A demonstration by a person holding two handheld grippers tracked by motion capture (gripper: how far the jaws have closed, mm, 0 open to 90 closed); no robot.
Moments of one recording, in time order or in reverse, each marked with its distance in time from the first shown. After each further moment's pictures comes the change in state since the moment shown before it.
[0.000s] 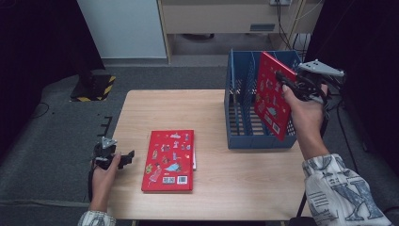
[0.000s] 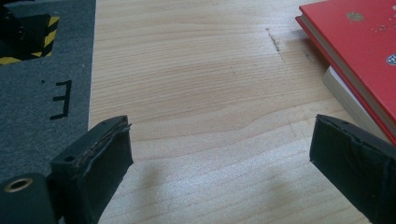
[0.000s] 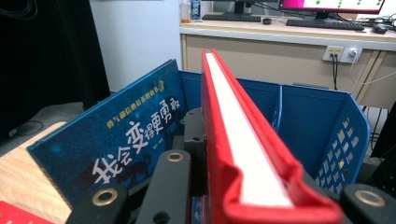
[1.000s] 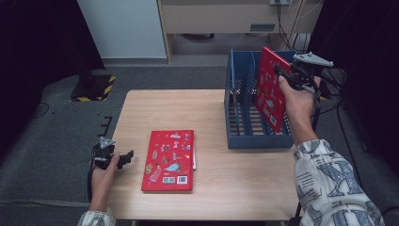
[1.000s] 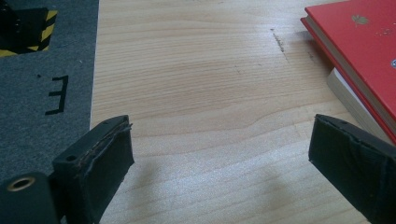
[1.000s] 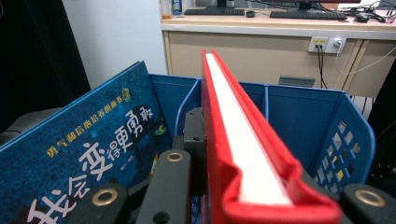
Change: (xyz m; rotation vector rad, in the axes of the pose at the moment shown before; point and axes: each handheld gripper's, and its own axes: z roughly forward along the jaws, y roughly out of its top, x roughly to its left) left arm 0.004 -0.002 0.000 0.000 -0.007 -0.031; right arm -0.015 0.002 0.044 0.019 -0.061 0.045
